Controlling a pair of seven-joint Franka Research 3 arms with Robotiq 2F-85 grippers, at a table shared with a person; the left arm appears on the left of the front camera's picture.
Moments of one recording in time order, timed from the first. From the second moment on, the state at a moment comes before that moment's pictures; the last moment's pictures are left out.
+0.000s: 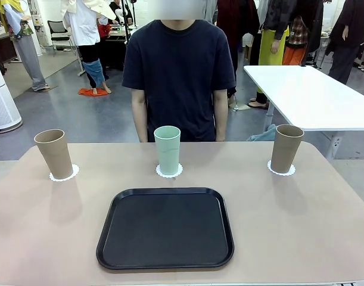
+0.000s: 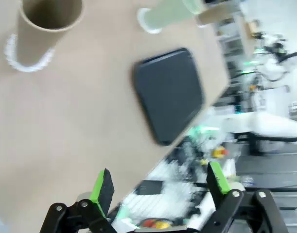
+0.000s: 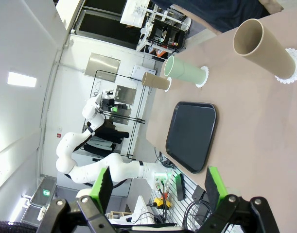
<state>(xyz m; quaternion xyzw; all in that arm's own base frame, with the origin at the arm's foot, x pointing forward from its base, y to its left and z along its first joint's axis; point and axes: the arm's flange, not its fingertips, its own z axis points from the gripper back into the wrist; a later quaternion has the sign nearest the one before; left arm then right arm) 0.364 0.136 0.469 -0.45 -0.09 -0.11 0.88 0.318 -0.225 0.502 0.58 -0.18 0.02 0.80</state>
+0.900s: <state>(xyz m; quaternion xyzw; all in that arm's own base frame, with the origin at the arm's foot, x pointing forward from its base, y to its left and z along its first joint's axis) 0.323 0.238 0.492 -0.59 -0.15 -0.01 0.79 0.318 -0.224 0.502 0.58 -0.18 0.02 0.80</state>
